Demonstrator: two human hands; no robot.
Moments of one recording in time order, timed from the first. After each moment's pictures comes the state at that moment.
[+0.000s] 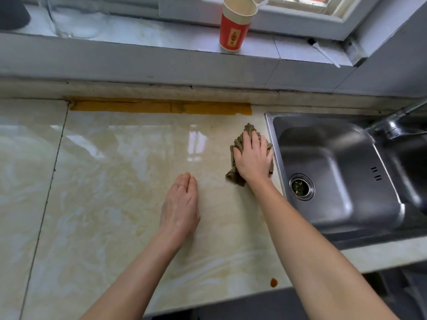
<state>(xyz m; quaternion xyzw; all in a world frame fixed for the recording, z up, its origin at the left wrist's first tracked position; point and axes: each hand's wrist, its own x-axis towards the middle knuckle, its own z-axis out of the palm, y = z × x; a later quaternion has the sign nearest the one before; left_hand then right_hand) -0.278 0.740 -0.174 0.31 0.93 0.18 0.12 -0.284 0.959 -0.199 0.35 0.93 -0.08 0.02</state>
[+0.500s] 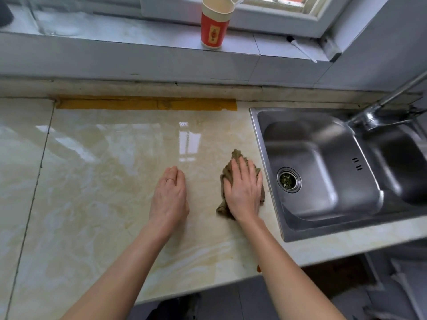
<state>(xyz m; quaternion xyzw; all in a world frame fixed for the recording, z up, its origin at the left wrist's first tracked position) -0.269 0.745 -0.174 0.30 0.93 0.17 0.11 -0.188 0.912 -0.218 0.31 0.94 -0.10 -0.09</state>
